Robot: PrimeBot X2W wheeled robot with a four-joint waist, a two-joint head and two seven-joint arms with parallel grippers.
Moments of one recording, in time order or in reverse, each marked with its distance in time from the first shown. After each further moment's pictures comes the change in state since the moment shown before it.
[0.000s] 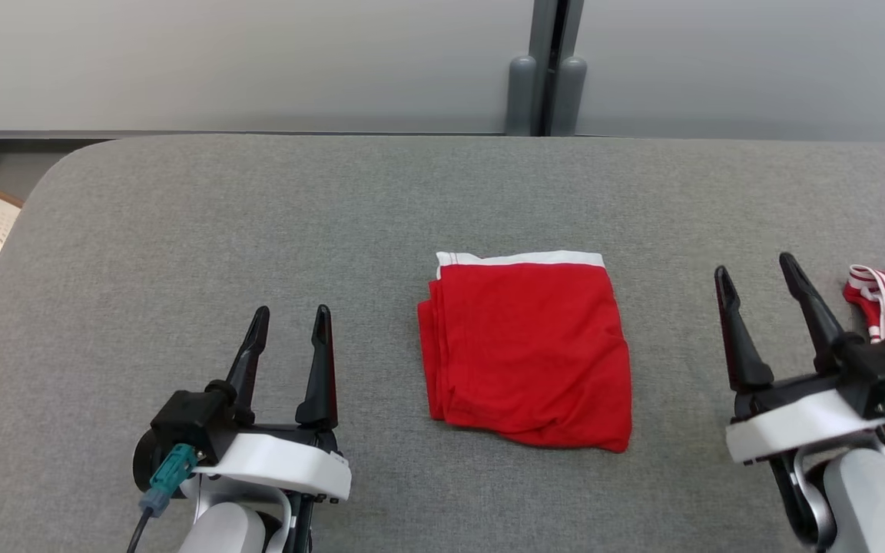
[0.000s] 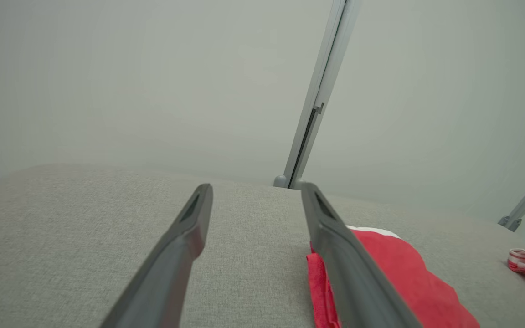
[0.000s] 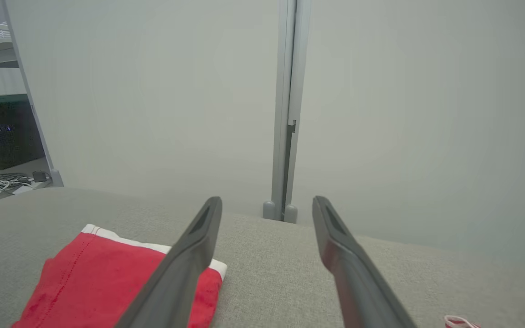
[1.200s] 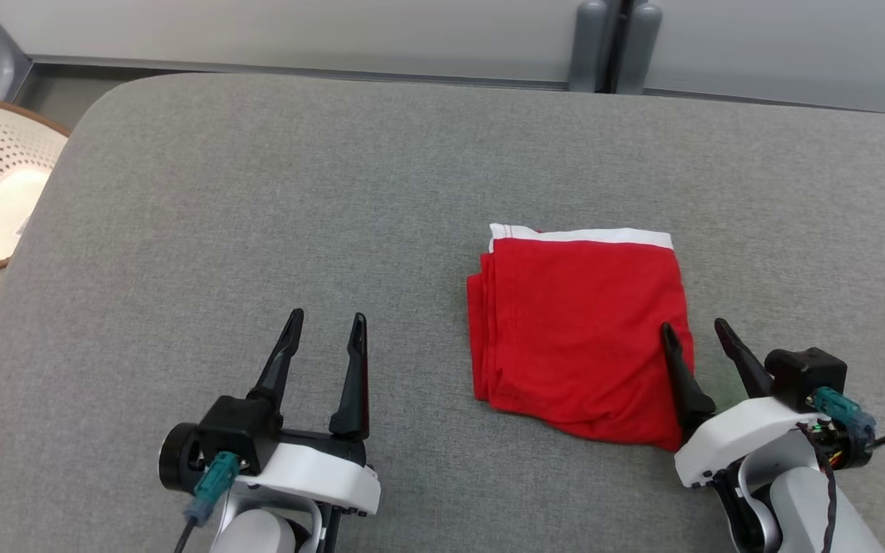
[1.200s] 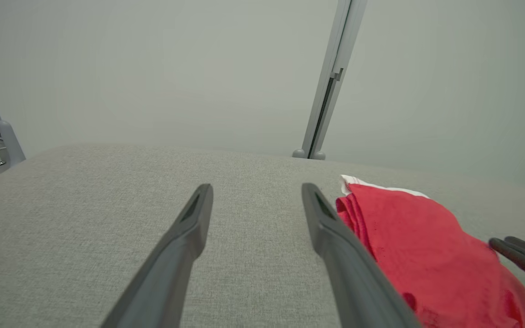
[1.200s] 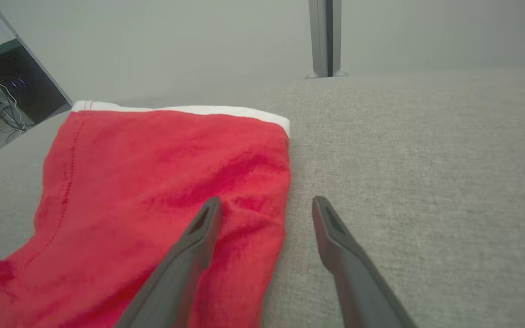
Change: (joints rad) left arm 0.008 0.001 -0.066 -0.024 0.061 0.028 0.000; right arm -0.001 0.126 -0.018 0.173 0.065 0.000 0.150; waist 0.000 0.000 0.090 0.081
